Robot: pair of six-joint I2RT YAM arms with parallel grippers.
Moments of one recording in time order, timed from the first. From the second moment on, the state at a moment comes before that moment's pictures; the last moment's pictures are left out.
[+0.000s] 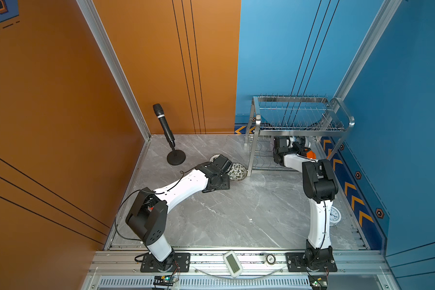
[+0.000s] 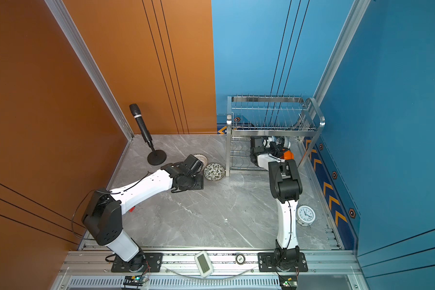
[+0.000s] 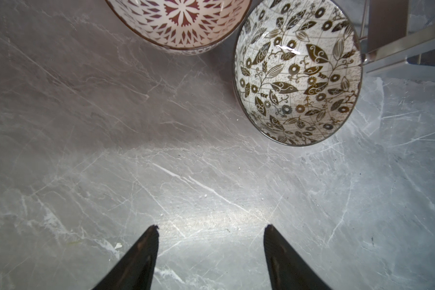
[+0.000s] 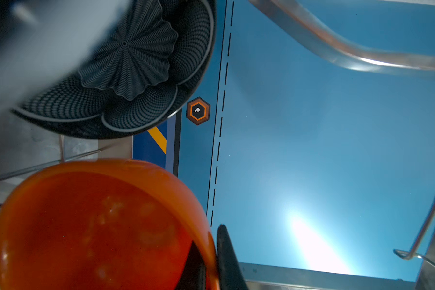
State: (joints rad) left arm -0.66 1.66 1.25 -0.74 -0.10 -0.67; right arm 0.16 2.21 1.49 0.15 1.45 -1.07
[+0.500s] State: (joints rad) left arm -0.65 1.67 1.25 -0.73 -0.10 -0.65; right arm 0.16 2.22 1.45 0.33 1.45 -1.23
